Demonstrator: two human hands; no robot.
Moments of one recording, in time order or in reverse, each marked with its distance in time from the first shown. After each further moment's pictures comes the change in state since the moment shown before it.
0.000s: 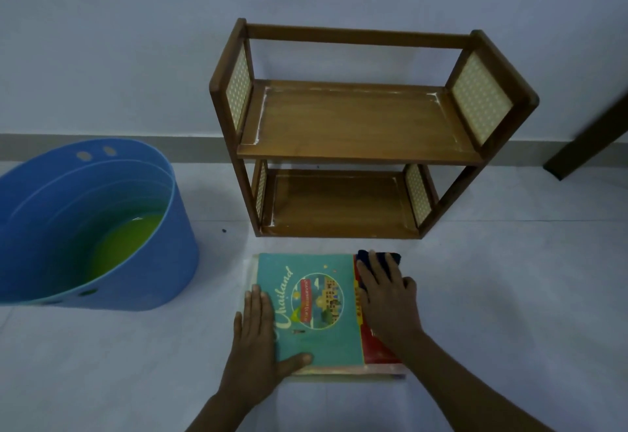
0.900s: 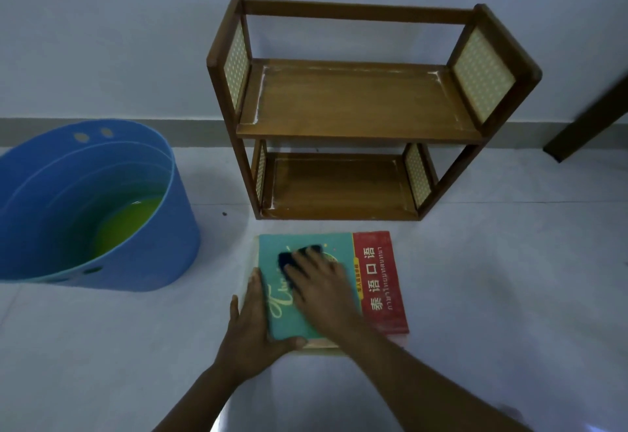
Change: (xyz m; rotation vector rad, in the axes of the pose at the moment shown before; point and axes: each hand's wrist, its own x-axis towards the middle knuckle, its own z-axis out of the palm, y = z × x) left_hand -0.007 -0.018 0.001 -0.157 0.026 0.051; right_hand -0.008 -0.092 0.009 0.168 0.092 -0.385
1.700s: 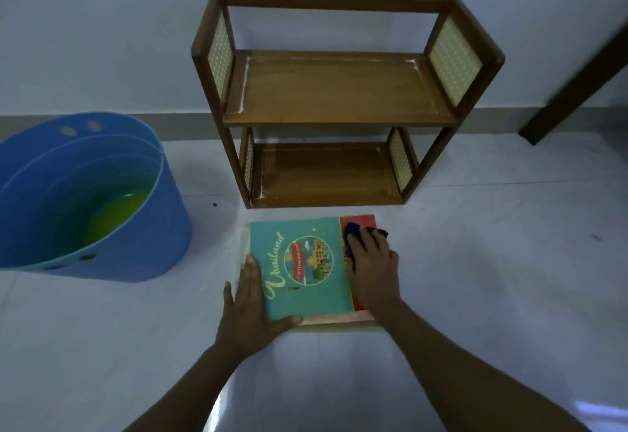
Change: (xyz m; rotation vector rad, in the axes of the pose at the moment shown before) left_hand 0.001 0.007 0.002 0.136 -0.046 0.002; right_hand -0.043 0.066 -0.022 -0.031 0.008 0.519
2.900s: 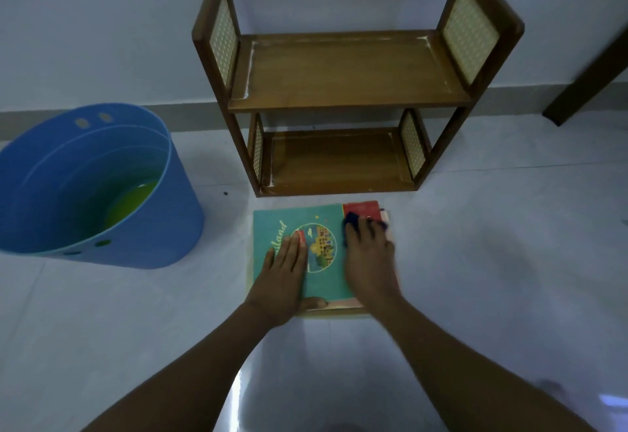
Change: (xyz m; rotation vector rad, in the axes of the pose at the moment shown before) left_hand 0.027 0.031 -0.004 0.471 -0.115 0.252; right_hand -0.006 -0.029 0.000 -0.021 -0.037 -0.050
